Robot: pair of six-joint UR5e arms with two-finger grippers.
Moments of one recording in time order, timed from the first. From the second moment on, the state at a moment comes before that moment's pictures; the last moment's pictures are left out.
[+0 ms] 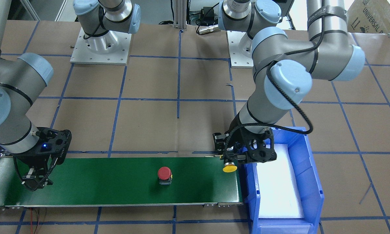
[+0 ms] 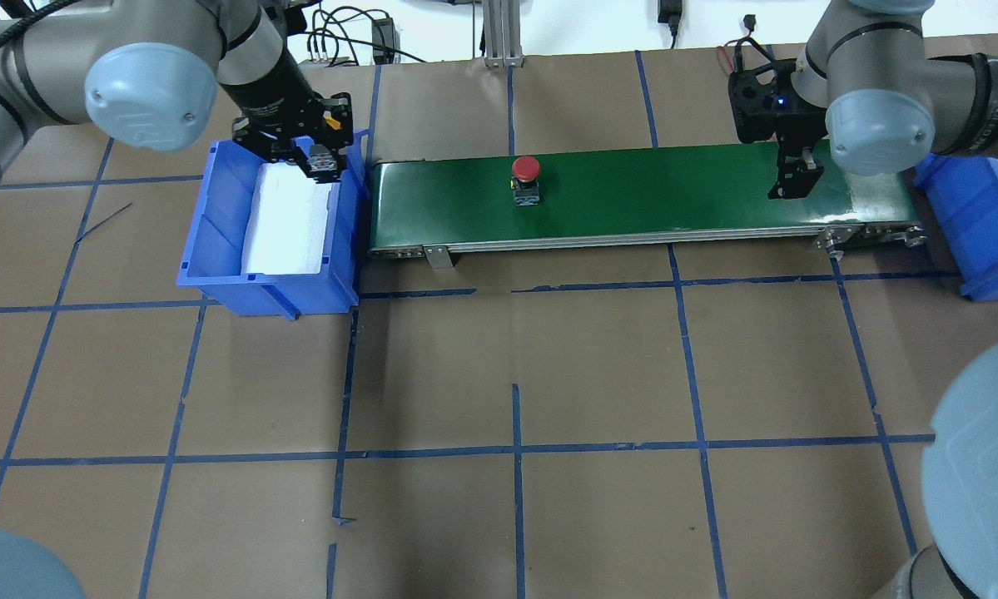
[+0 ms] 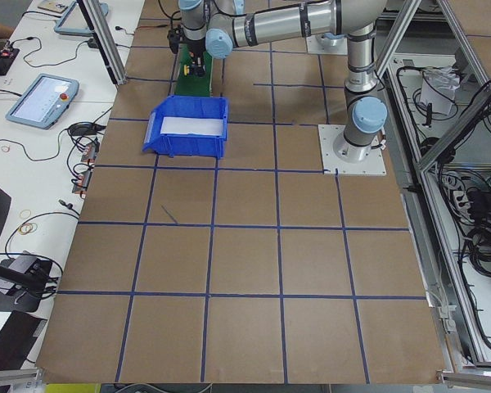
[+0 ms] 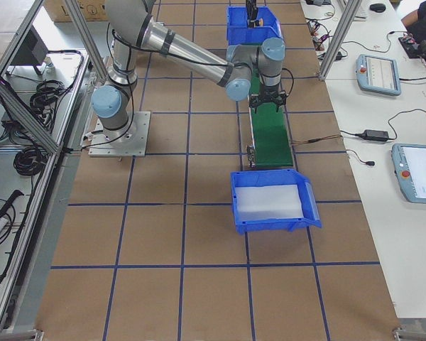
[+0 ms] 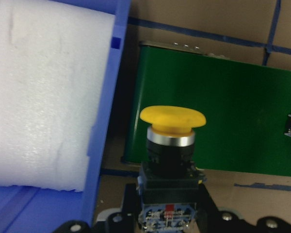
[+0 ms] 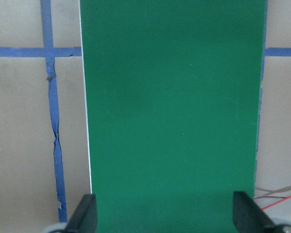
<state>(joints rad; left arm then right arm) -1.67 -1.95 -1.49 -1.23 1.40 -0.24 1.39 -1.17 1.62 -2.12 -1.57 -1.74</state>
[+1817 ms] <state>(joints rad) -1.68 -1.92 -1.50 -1.30 1.47 -0.27 1.39 -1.21 1.64 -2.13 -1.56 -1.84</state>
